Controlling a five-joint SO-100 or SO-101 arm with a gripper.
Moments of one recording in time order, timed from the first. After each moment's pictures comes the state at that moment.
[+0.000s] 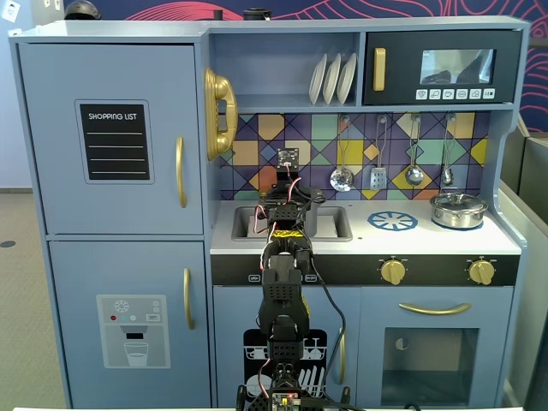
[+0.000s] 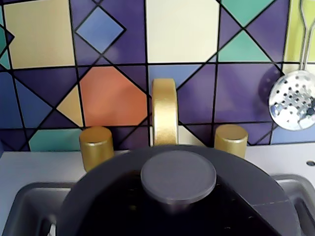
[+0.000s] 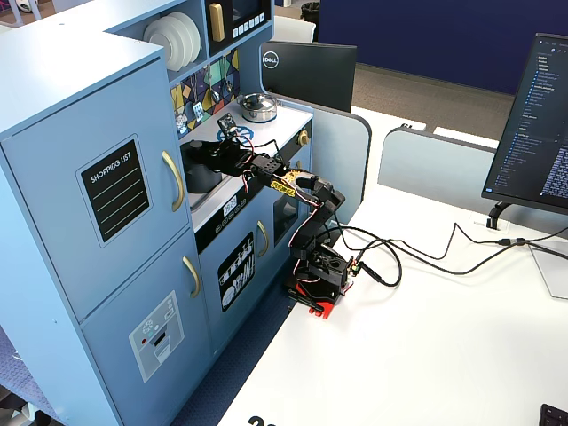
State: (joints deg) arm 1.5 118.1 109.2 4.0 -92.7
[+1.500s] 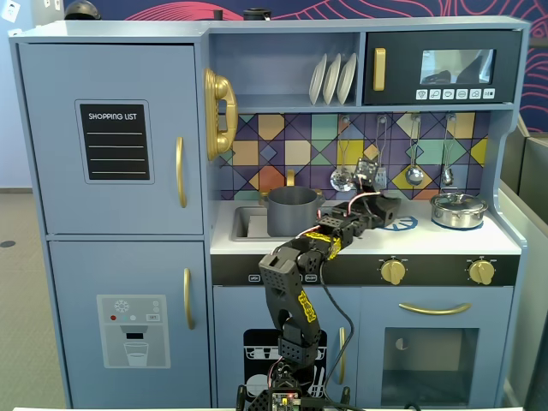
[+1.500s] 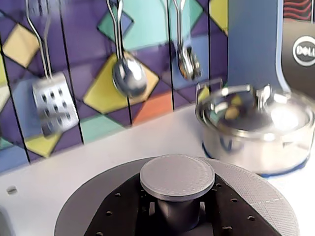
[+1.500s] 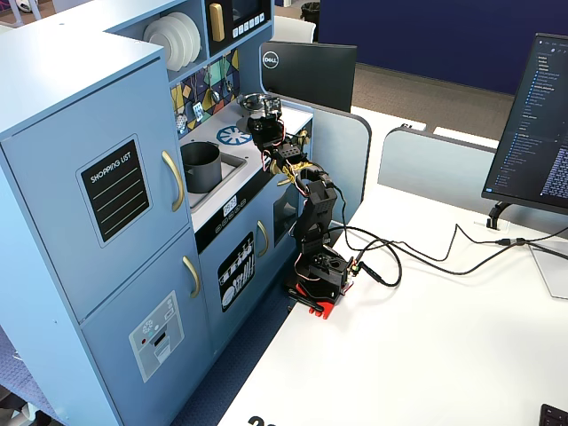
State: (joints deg) arm 34.9 109.6 110.0 -7.6 -89.3
